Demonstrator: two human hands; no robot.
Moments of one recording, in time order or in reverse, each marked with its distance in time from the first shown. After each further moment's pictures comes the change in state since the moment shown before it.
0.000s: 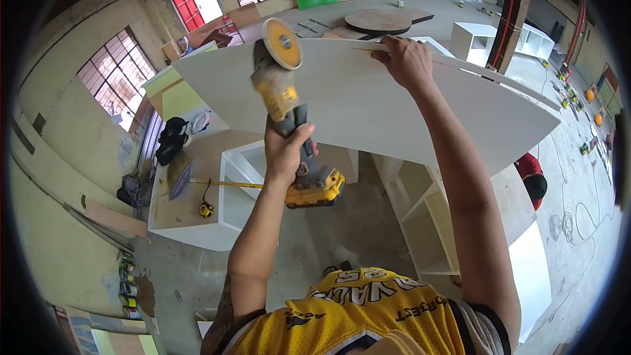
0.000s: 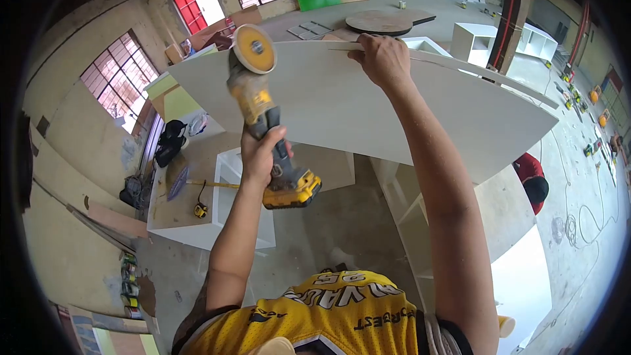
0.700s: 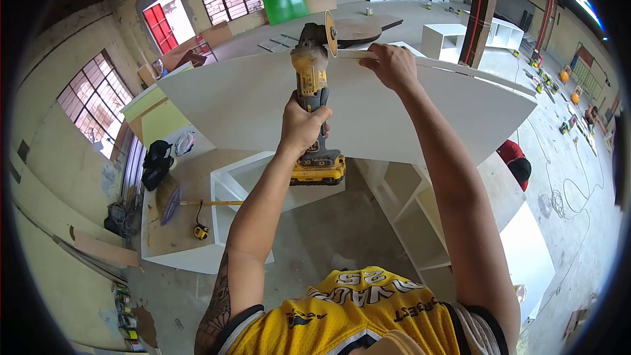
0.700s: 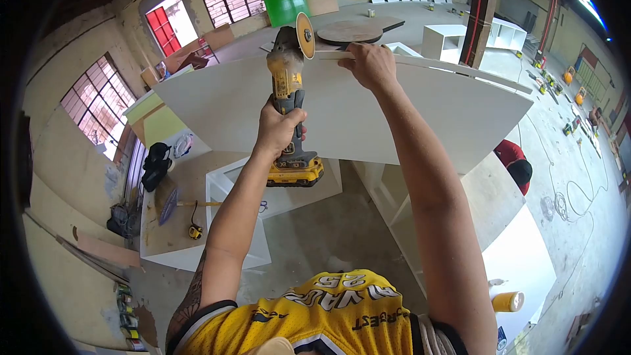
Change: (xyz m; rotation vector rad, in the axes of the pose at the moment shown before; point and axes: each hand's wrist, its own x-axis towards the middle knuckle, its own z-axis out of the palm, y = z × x) left_hand 0.058 0.014 0.039 0.322 -0.262 -0.051; right_hand -0.002 -0.008 -0.007 -0.028 -0.051 0.076
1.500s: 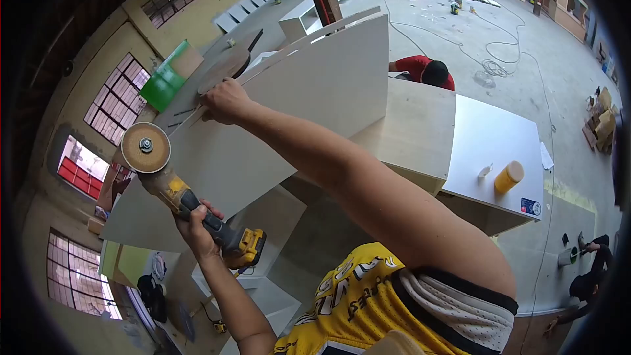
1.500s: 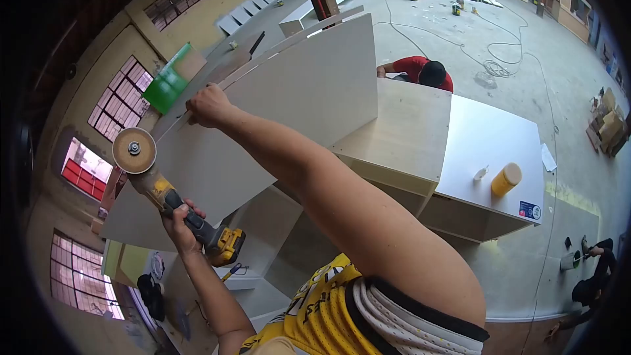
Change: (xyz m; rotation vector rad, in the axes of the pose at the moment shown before) left_hand -0.038 -0.019 -0.029 -0.207 -0.051 0.028; right_hand 0.012 0.009 0.020 0.021 0.081 -0.050
